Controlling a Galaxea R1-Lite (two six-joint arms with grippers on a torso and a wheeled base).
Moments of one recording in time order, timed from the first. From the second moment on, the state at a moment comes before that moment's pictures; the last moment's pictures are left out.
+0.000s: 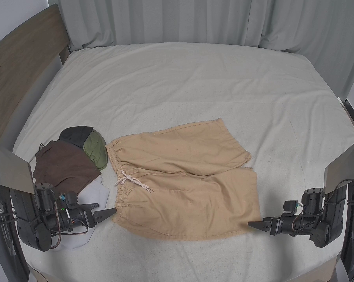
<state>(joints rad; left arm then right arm) 0.02 2.28 -0.21 -1.55 -0.64 -0.15 0.11 2.38 -0.16 -1.54 0.58 0.23</state>
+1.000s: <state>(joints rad) -0.05 2.41 -0.27 -1.55 -0.56 -0.37 0.10 2.38 -0.17 -1.54 0.57 0.23</state>
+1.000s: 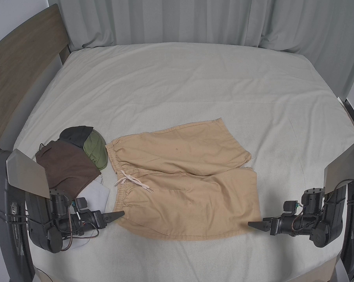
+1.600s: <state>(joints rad) -0.10 2.45 -0.30 -1.55 -0.52 -0.40 0.11 2.38 -0.17 -1.54 0.58 0.23</state>
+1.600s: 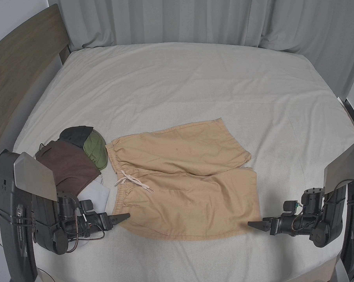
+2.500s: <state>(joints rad) -0.11 2.47 -0.31 -1.55 -0.50 -0.40 0.11 2.39 -0.16 -1.54 0.59 0.22</state>
